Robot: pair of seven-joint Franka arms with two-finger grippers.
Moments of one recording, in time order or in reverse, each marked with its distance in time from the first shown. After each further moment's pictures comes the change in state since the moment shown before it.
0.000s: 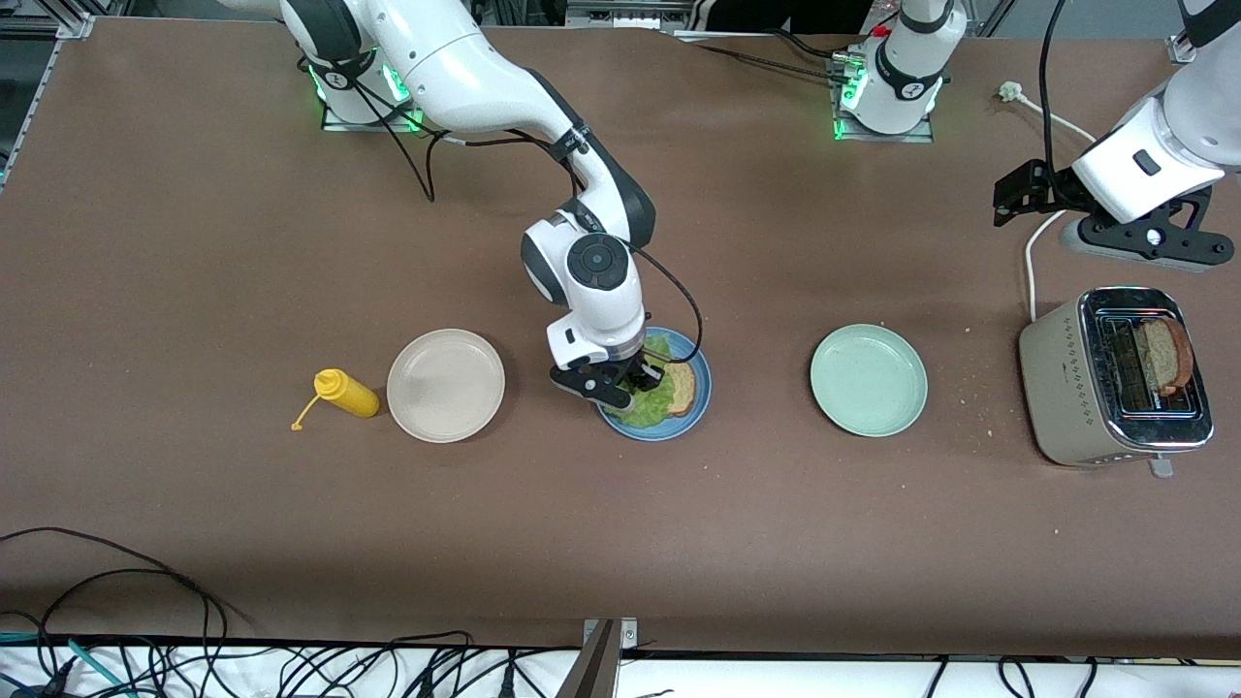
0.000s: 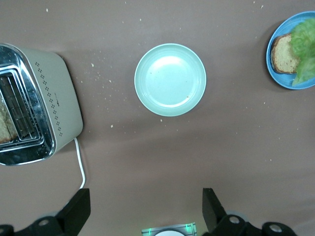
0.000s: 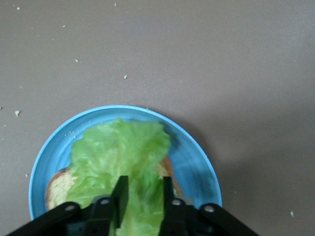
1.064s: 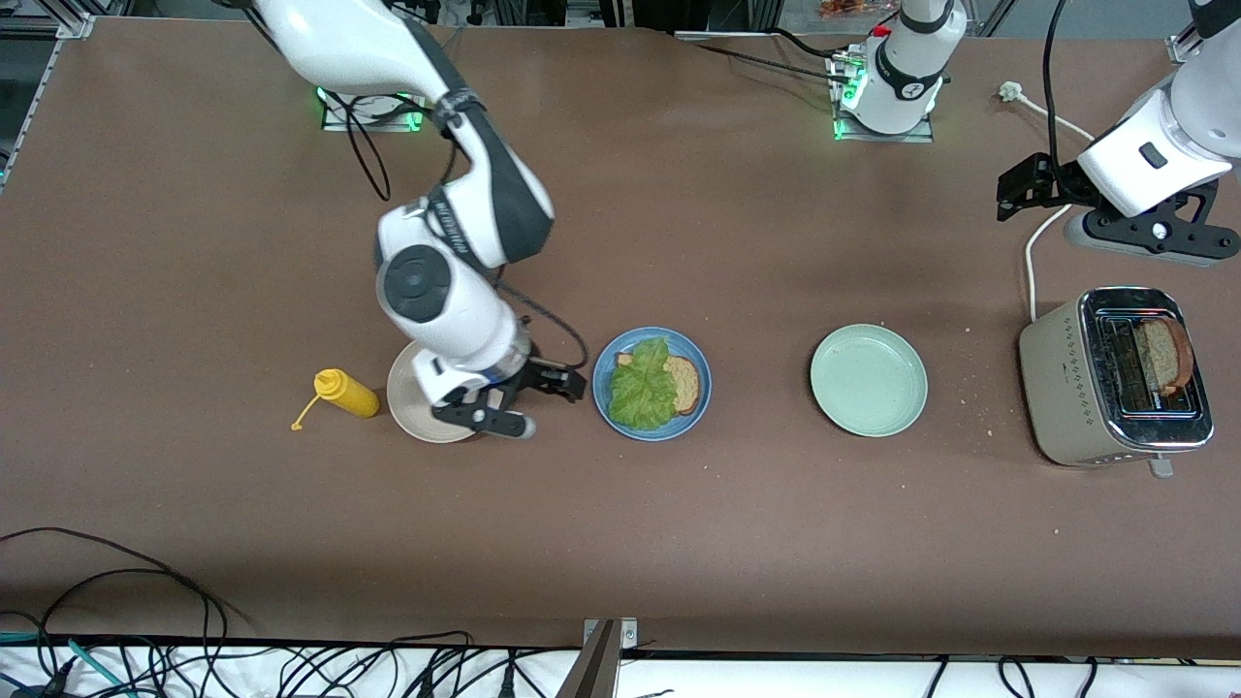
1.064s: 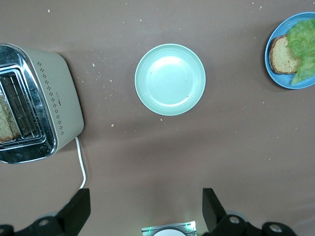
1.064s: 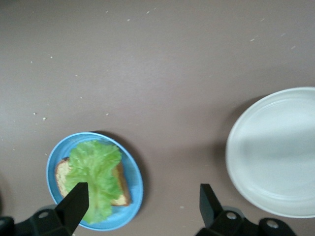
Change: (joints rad) left arm 0.001 -0.002 -0.001 0.016 0.000 -0.014 0.000; right arm -0.203 -0.279 -0.013 -0.126 0.188 -0.218 -0.519
